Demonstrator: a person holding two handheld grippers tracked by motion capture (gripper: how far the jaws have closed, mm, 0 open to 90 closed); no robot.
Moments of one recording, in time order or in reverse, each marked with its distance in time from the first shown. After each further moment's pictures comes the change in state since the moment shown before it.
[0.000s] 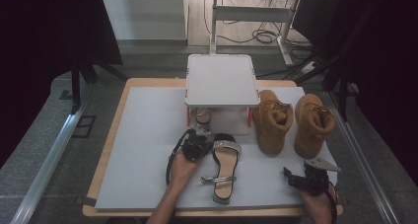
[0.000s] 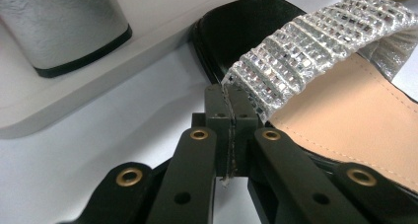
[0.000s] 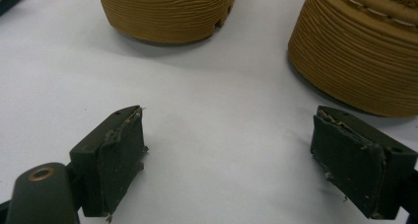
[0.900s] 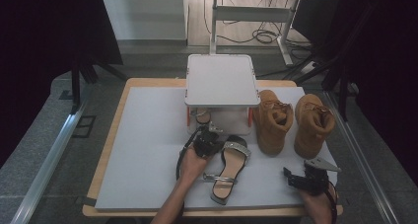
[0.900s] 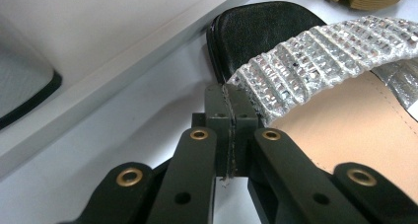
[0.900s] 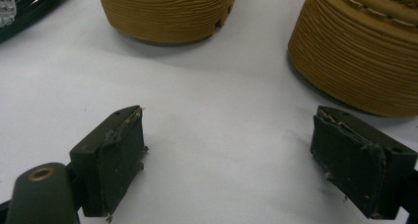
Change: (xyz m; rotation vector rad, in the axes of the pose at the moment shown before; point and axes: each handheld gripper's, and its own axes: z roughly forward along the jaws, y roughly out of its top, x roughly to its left) left arm -0.016 0.025 0.023 0.039 -0.070 0.058; right arm 0.000 0.000 0.000 0.000 0.000 0.000
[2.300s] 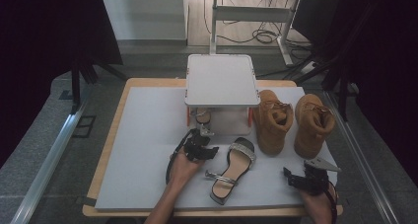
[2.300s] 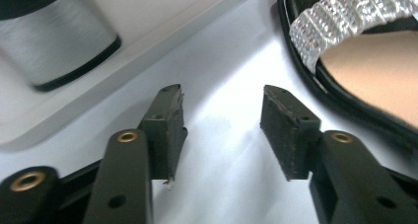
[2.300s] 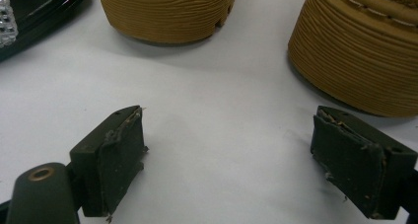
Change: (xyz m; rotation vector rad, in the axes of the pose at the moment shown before) left arm 0.006 -0.024 -0.031 -0.007 0.102 0.007; right arm 0.000 0.000 0.000 0.000 0.000 0.000
